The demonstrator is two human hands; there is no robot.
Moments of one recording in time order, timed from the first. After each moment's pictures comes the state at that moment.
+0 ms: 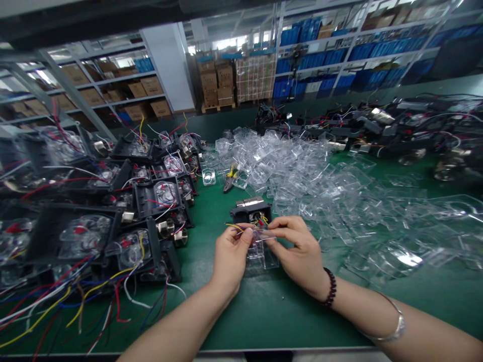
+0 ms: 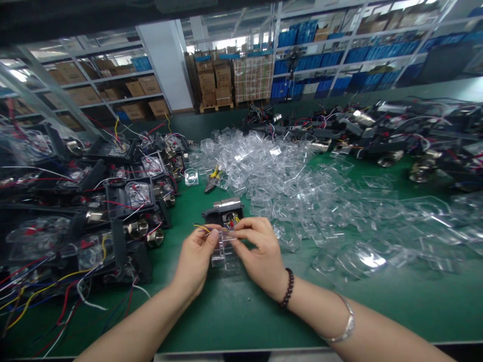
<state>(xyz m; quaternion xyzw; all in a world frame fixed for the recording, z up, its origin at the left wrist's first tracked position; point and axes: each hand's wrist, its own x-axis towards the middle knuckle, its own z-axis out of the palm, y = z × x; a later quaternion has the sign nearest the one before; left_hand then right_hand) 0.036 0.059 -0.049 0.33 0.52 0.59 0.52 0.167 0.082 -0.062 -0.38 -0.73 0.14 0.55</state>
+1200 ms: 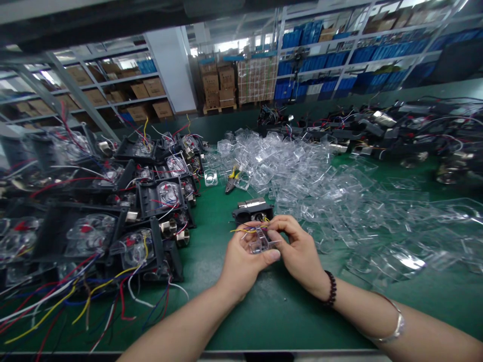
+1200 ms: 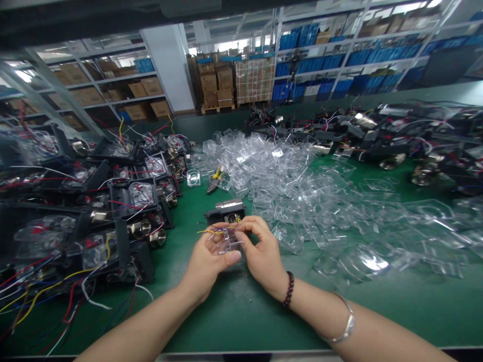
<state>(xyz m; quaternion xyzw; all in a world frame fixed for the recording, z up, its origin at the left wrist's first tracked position) 0.043 0.053 -0.046 0.33 0.42 0.58 0.61 0.163 0.086 -0.070 -0.41 -0.64 0.34 0.55</state>
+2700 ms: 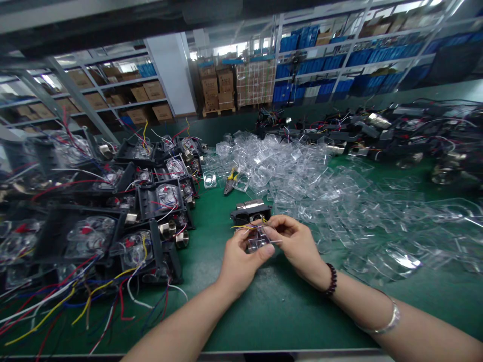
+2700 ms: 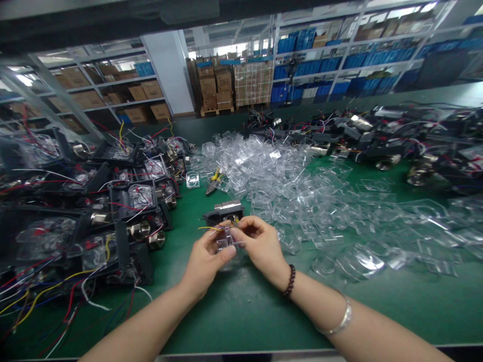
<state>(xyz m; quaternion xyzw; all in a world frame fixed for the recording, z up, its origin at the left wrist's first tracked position) 0.037 0.059 -0.052 0.44 0.45 0.56 0.54 0.163 0.100 -0.067 -0.44 -0.55 0.47 0.54</state>
